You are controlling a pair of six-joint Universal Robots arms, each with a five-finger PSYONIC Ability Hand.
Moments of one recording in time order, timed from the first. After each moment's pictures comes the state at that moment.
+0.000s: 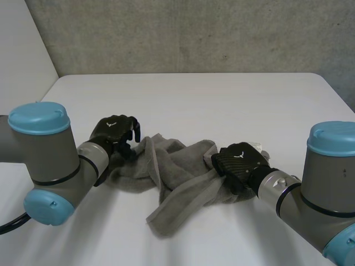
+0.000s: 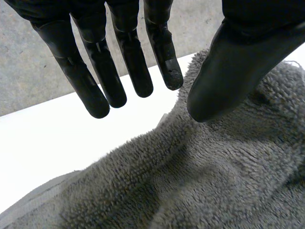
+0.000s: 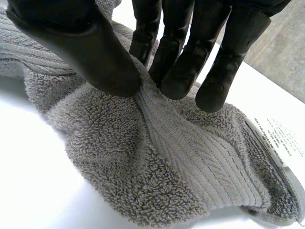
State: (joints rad) left arm 4.28 -2.06 -1.52 3.29 -1.51 3.17; right arm 2.02 -1.21 1.71 -0.06 1.29 2.75; left_hand 1.16 1.16 1.16 1.15 1.15; right_hand 1.33 1.32 1.34 1.34 1.16
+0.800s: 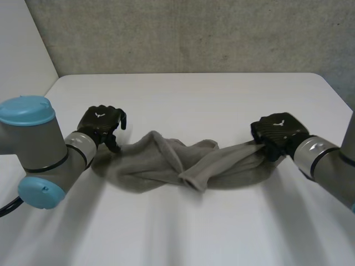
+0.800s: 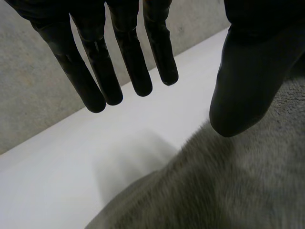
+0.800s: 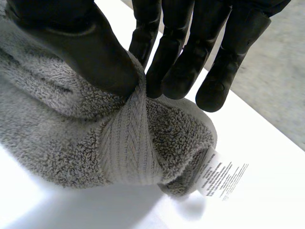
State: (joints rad) left arm 4.38 -2.12 -1.47 3.34 -1.45 3.37; right arm 1.81 -1.23 1.58 0.03 1.29 2.68; left_hand 0.81 0.81 0.80 0.82 0.80; right_hand 1.33 1.33 1.35 1.35 1.16
